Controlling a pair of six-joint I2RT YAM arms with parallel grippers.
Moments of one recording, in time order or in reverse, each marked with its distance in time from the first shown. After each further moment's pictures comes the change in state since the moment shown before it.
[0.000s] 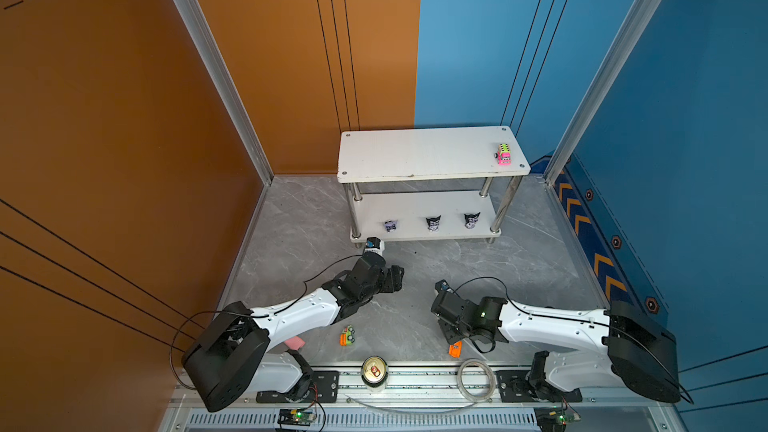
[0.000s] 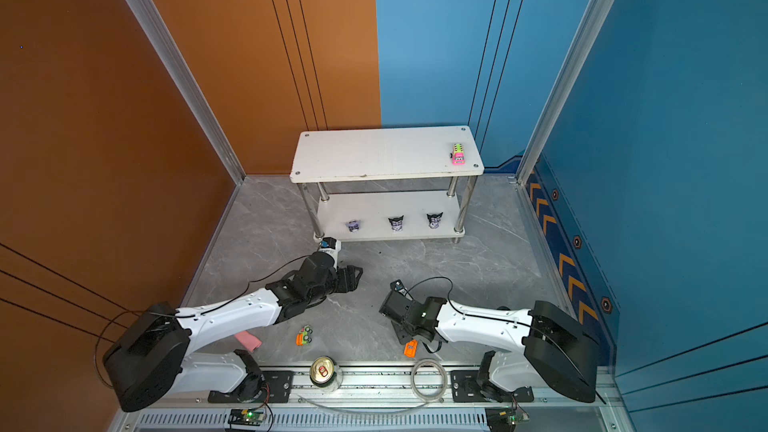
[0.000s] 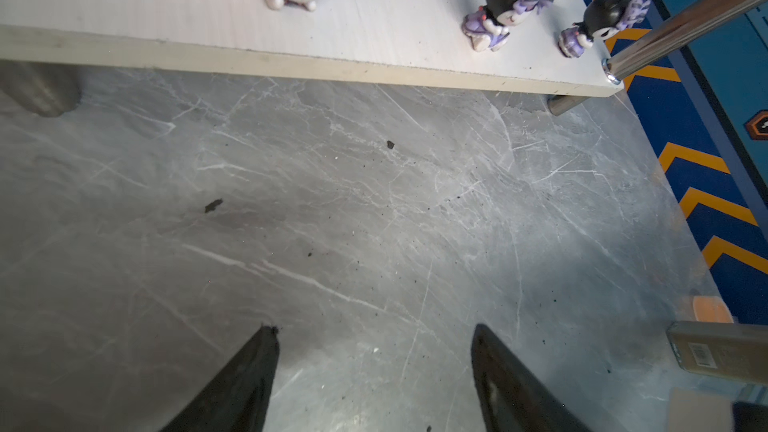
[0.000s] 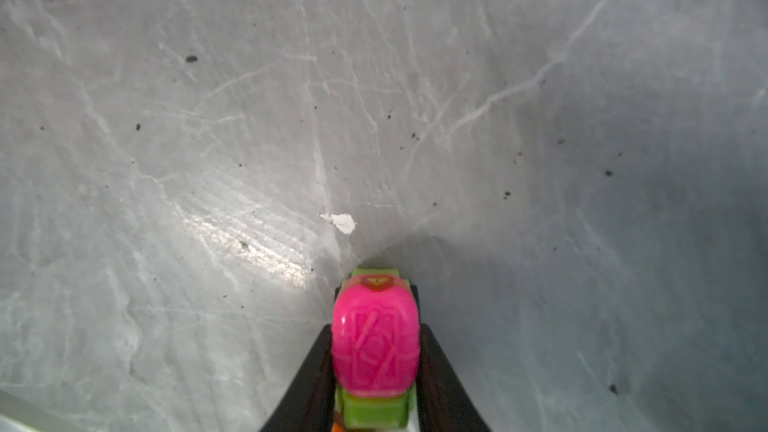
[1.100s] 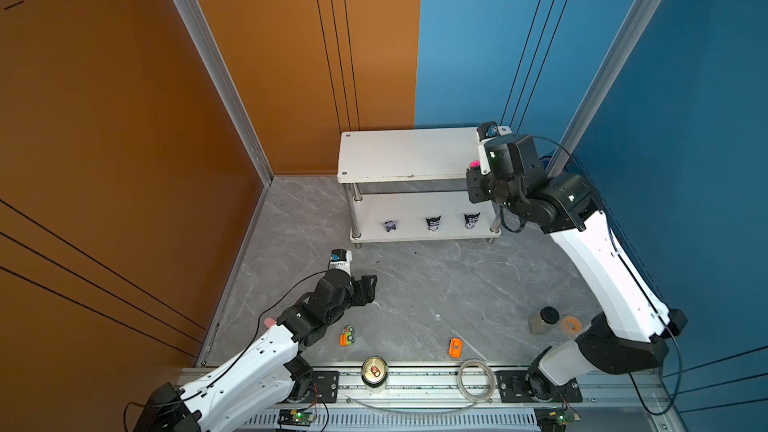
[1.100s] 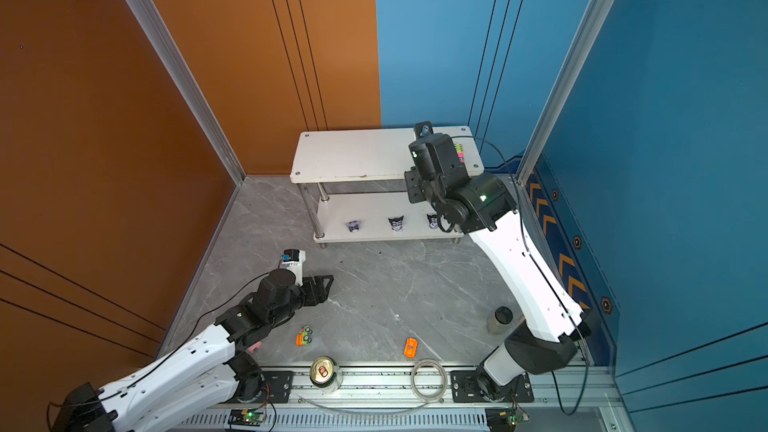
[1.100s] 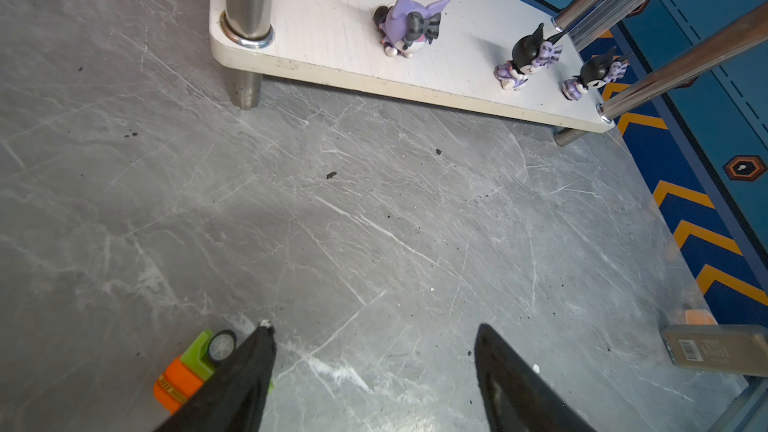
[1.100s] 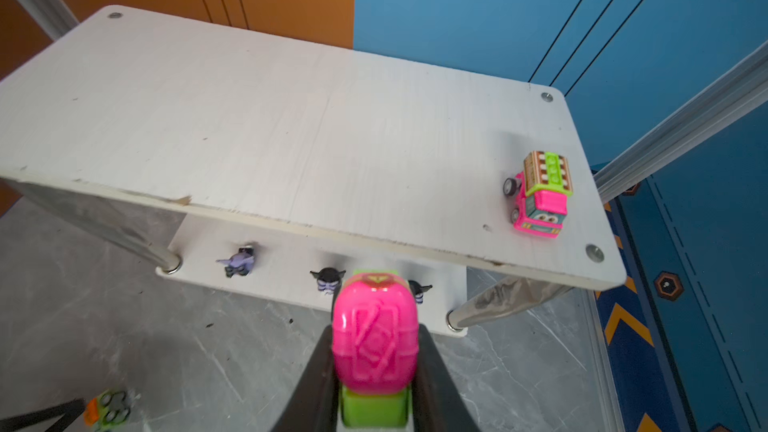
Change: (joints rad) left arm 0.090 -0.495 -0.175 -0.249 -0.032 0.011; right arm -0.452 0.257 1.498 -0.597 0.218 -0.429
